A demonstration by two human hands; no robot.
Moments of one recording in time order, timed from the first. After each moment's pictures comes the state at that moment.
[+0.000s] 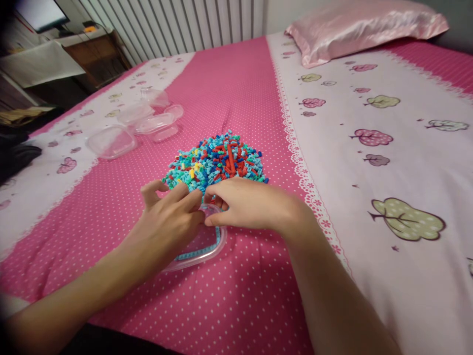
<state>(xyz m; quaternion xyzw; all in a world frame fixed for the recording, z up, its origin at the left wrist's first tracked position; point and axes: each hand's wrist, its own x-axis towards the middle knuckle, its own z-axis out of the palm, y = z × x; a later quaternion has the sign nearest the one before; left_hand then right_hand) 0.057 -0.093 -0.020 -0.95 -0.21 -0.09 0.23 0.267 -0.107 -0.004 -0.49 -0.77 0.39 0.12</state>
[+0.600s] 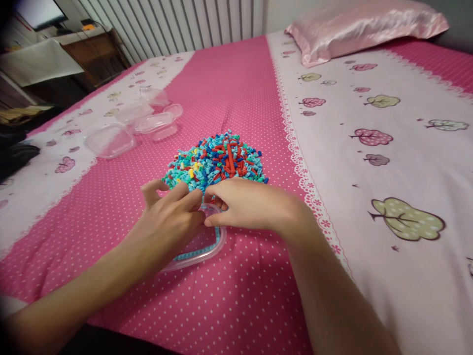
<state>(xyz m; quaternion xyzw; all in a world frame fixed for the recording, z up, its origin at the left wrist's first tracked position) 0.058 -0.091 -0.021 -0.95 -0.21 -0.08 0.22 0.267 -0.107 -0.006 -0.50 -0.77 0.39 0.11</state>
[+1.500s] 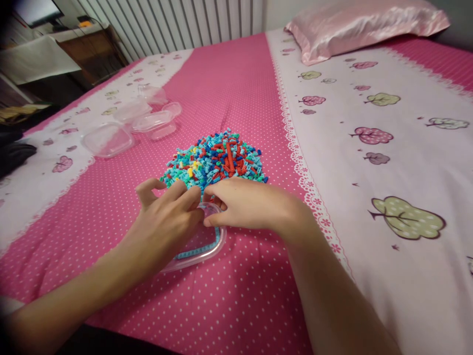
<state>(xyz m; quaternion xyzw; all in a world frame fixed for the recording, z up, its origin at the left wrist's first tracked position) 0.058 -0.094 -0.017 -0.95 -0.21 -0.09 0.23 0.267 -0.106 -0.003 -0.49 -0.76 0.41 0.12</state>
